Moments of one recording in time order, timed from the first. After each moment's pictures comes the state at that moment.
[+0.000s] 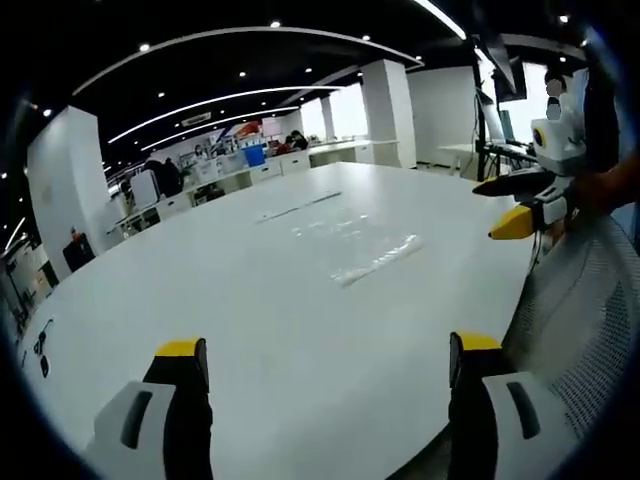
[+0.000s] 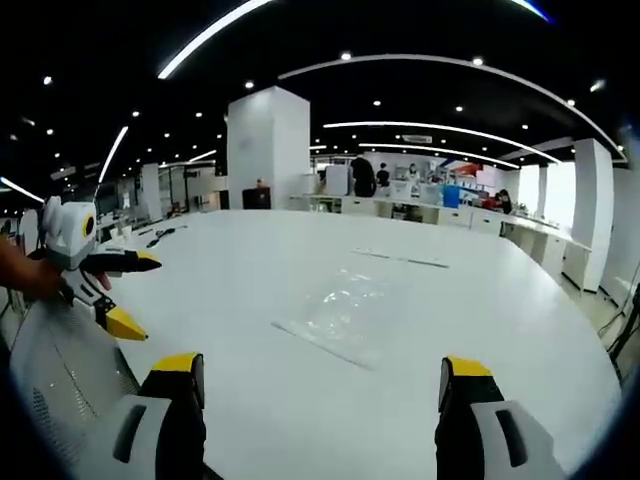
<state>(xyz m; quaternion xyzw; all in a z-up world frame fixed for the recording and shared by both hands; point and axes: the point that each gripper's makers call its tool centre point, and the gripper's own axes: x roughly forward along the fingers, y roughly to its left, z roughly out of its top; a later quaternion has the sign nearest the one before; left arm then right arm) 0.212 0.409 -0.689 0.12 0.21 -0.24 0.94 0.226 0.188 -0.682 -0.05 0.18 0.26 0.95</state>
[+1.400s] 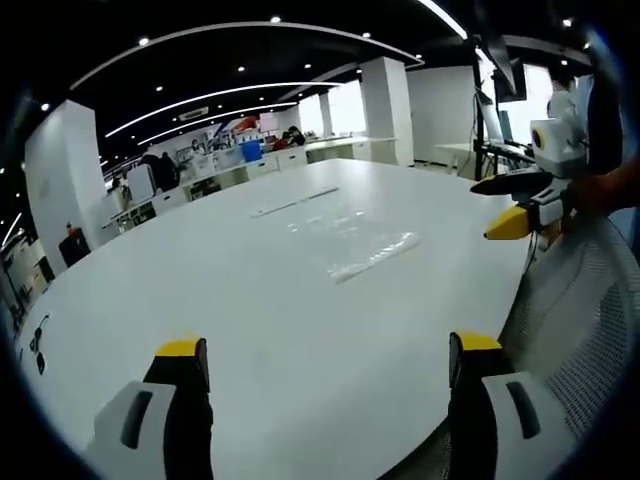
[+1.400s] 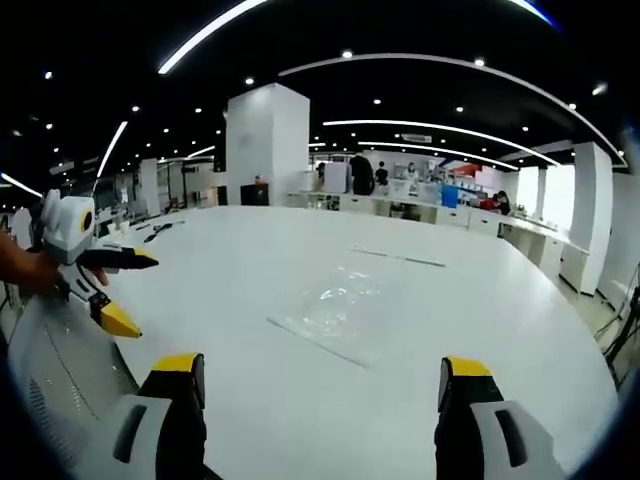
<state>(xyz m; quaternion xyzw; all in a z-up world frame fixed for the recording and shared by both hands) 0.209 0.407 -0.692 0.11 0.22 -0.25 0.94 0.226 0.186 -0.683 -0.06 0.19 0.25 0.95</state>
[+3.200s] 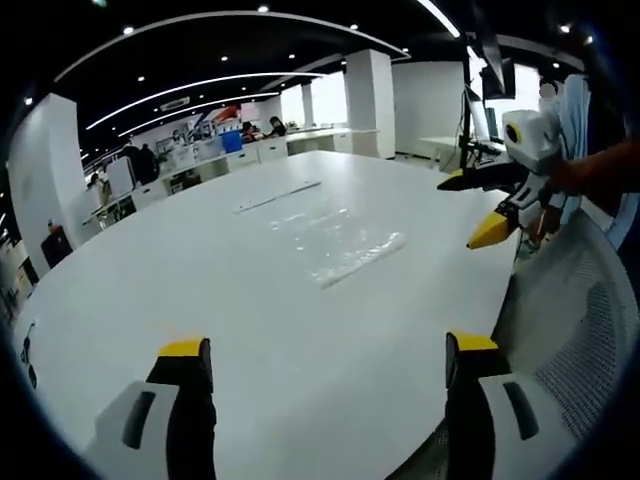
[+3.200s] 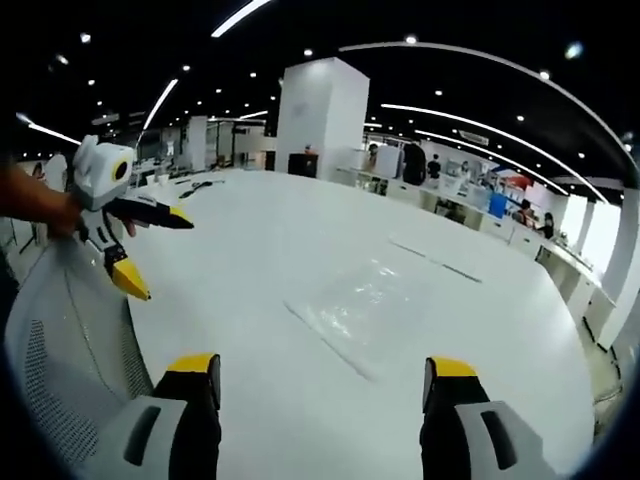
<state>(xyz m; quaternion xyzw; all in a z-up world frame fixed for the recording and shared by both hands) 0.224 0.401 -0.697 0.11 0.25 -0.29 0.92 0.246 0.202 -0.684 -0.16 0.22 0.35 0.89</state>
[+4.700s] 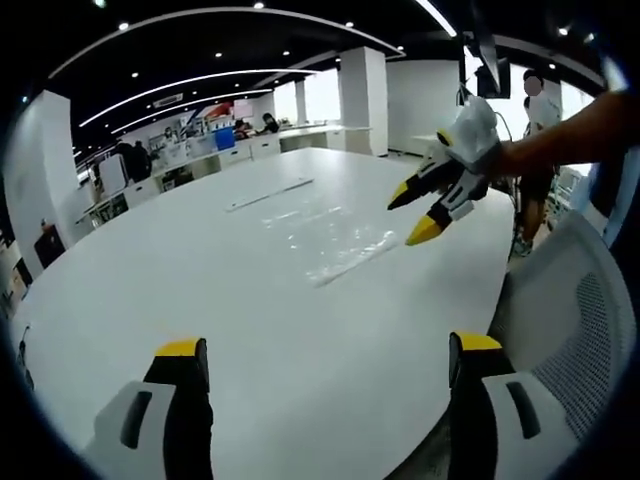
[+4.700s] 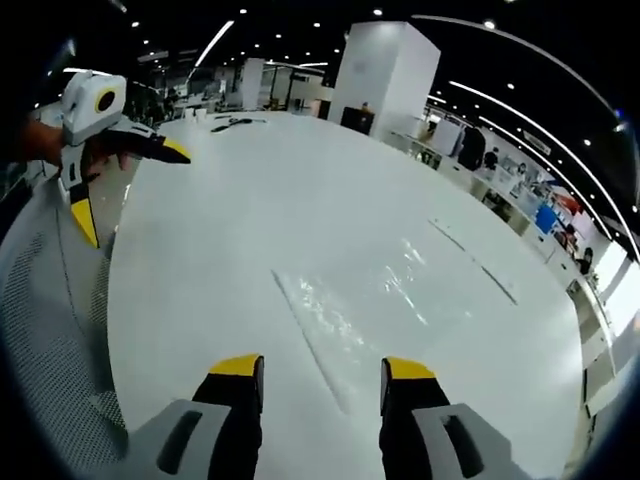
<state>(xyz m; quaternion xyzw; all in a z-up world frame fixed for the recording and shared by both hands) 0.224 0.398 -0.695 0.10 0.26 -0.31 0.91 0.305 0.210 -0.731 -0.27 0.30 0.42 0.82</state>
